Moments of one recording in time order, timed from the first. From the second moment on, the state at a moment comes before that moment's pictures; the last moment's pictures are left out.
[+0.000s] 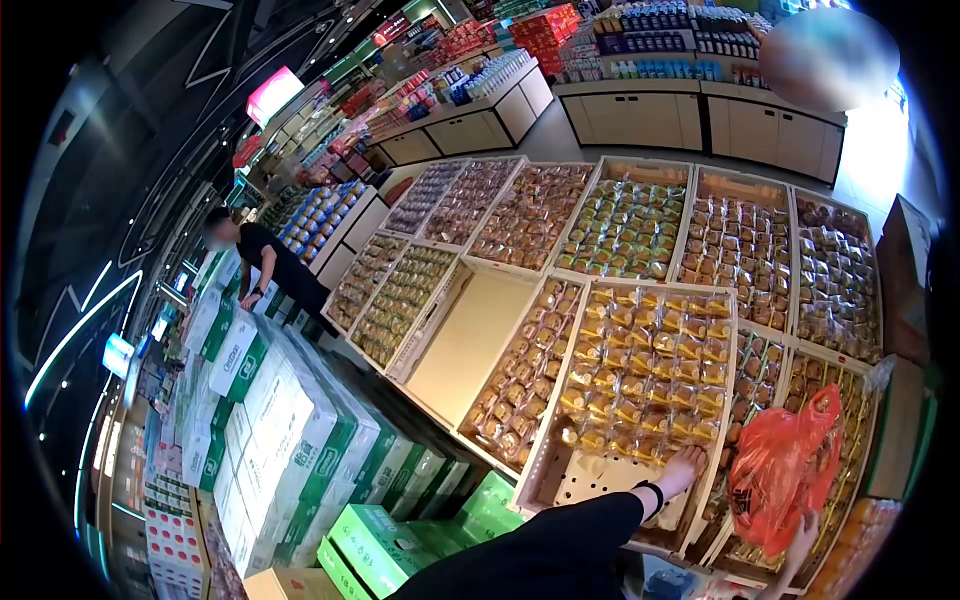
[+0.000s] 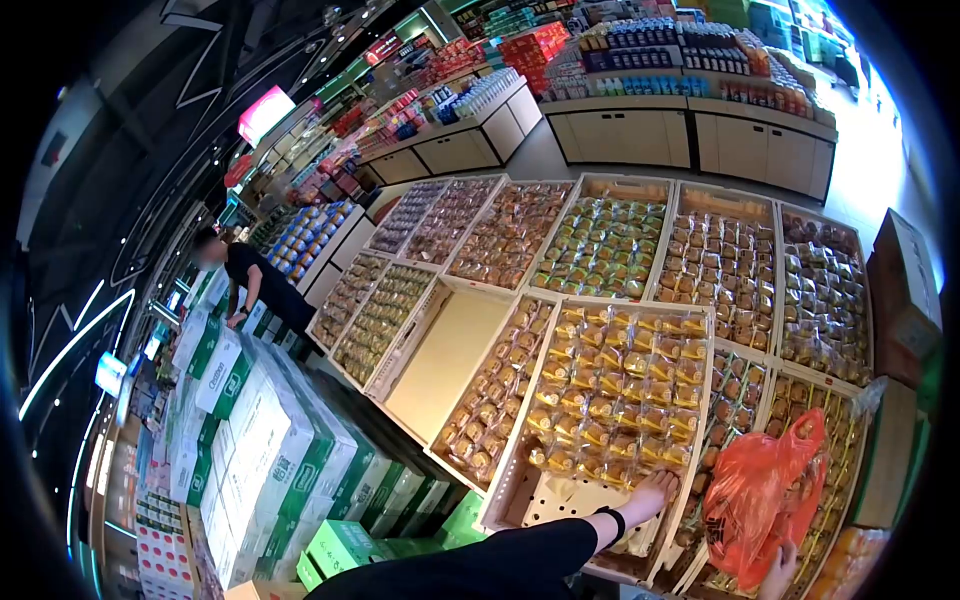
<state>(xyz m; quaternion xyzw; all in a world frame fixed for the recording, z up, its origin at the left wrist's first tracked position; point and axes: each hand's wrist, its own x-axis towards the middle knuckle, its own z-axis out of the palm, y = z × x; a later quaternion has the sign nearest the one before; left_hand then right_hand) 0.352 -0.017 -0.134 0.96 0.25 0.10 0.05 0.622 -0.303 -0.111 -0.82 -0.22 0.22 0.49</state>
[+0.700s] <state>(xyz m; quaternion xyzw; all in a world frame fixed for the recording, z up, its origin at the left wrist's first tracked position) 0.302 -0.018 -0.084 0.98 0.12 -0.06 0.16 0.554 -0.241 -0.141 -0.83 -0.14 0.27 0.47</state>
